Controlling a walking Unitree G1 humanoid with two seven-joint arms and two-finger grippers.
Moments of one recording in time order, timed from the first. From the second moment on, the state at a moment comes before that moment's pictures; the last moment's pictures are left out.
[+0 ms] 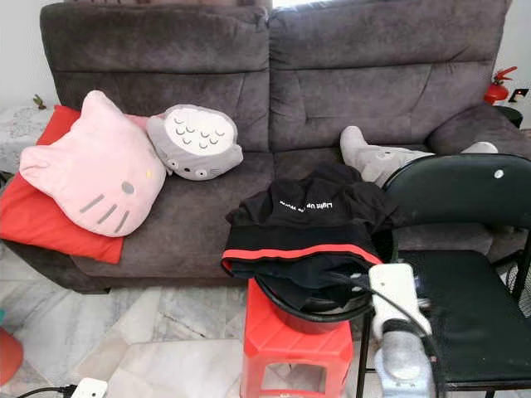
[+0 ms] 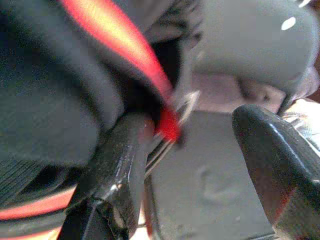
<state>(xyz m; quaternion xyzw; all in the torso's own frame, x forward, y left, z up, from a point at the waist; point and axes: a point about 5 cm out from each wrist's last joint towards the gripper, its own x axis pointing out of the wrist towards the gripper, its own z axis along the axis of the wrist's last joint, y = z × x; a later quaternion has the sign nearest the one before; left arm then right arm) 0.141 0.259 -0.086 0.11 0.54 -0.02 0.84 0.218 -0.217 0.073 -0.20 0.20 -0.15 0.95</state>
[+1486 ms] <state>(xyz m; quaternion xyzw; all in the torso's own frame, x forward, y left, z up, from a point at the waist) 0.141 0.258 -0.086 0.11 0.53 -0.02 0.84 0.232 -0.225 0.093 -0.21 0.17 -0.20 0.94</state>
